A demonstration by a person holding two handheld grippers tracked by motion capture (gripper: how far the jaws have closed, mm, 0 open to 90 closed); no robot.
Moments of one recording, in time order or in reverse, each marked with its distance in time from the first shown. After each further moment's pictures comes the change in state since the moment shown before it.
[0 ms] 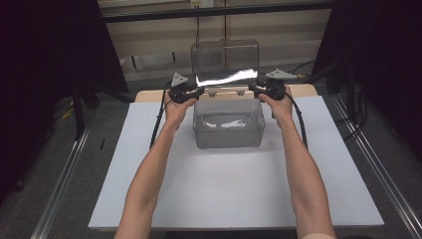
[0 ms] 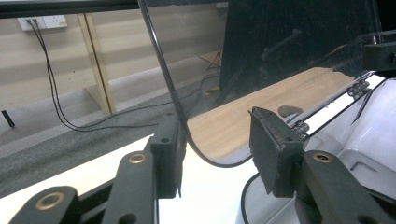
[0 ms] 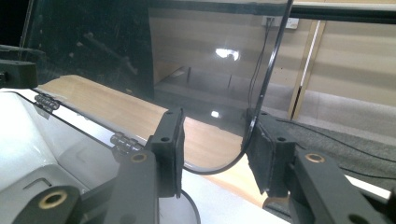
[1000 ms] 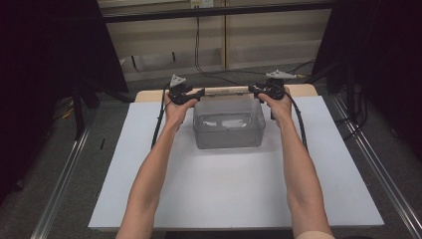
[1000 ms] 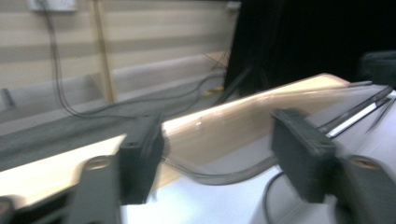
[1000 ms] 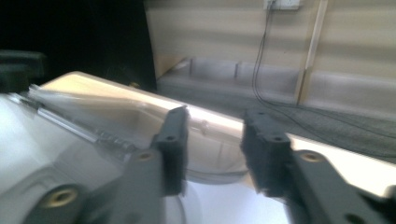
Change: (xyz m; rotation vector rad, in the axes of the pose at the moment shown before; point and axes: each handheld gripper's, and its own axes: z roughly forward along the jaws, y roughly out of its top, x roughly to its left) left arm 0.006 -0.010 0.005 0.000 0.037 -0.108; right arm -0.006 -0.007 0.008 0.048 -0.012 0.084
